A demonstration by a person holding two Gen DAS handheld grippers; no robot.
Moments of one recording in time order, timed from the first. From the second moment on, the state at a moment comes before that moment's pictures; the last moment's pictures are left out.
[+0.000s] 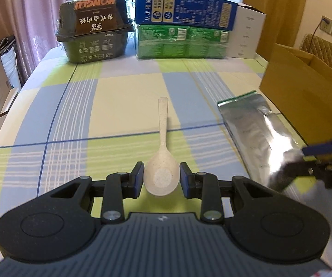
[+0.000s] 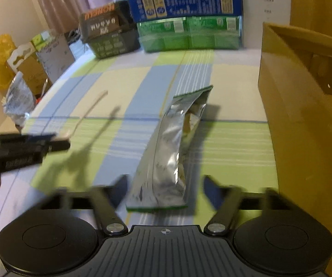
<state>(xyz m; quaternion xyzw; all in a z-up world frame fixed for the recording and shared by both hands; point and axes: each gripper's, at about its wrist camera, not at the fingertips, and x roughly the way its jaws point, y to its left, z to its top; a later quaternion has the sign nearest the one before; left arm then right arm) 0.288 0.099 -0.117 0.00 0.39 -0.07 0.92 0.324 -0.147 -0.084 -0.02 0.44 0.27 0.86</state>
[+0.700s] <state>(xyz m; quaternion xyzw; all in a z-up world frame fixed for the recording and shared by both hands) 0.291 0.097 -0.120 0.00 0.39 -0.06 0.92 0.368 -0.100 -0.124 -0.05 0.46 0.26 0.85</state>
